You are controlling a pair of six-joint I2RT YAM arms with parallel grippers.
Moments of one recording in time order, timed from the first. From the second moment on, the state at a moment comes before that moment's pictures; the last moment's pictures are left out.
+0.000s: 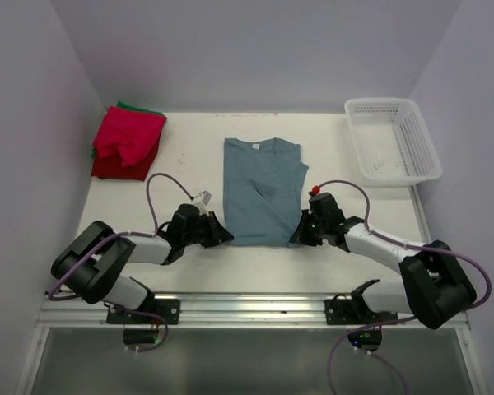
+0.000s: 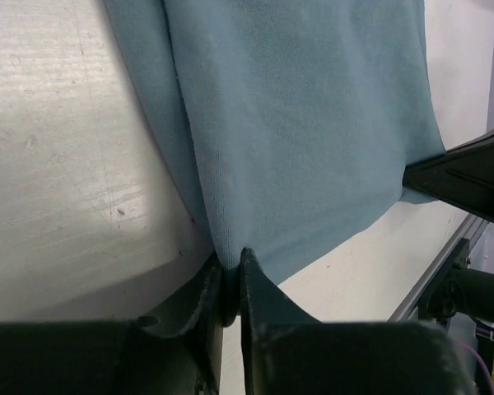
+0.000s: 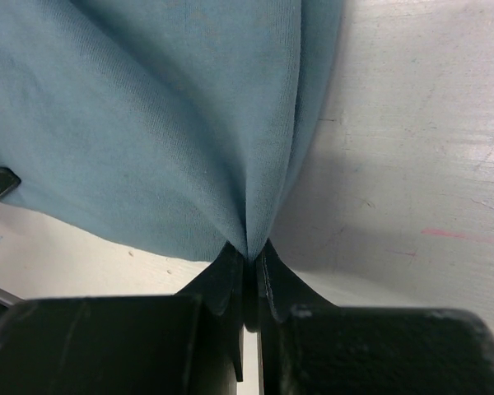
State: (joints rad) left arm -0.56 1.47 0.32 0.52 0.29 -0.80; right arm 0.50 1.29 0.52 -0.19 -0.13 0.71
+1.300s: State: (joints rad) left arm -0.43 1.20 0.63 0.08 0.06 -0.58; right arm 0.52 1.47 1.10 -0.42 -0.01 0.46
